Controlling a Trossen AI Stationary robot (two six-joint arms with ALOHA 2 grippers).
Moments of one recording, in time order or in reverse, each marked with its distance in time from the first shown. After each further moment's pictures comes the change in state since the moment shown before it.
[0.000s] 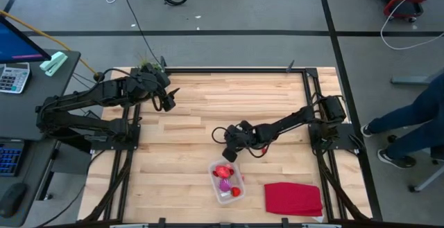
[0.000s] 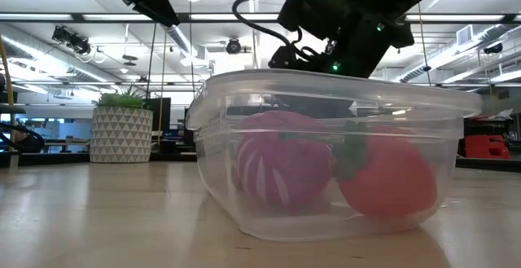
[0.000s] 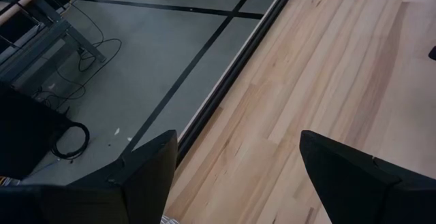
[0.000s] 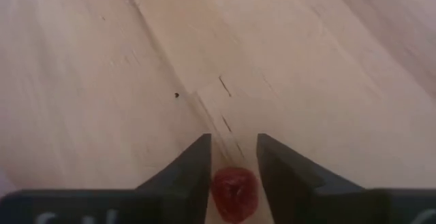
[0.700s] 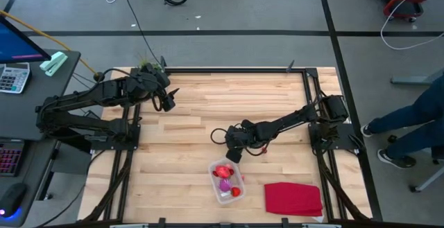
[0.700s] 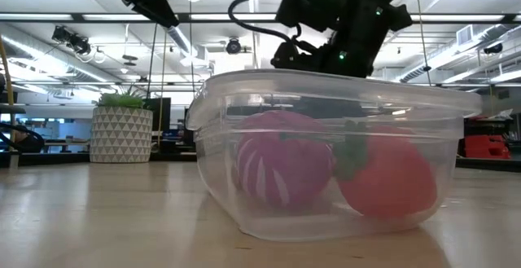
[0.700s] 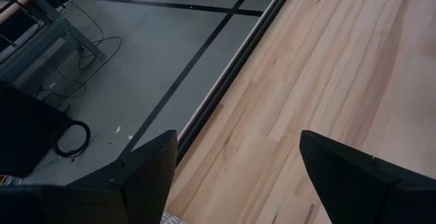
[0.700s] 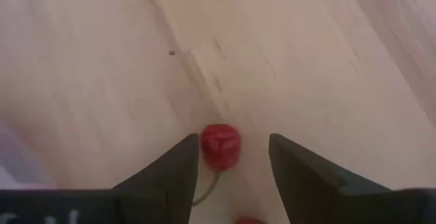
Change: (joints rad) left arm 0.000 0.000 0.000 -0.012 0.000 0.000; right arm -0.005 -0.021 0.075 -0.237 -0.055 -0.062
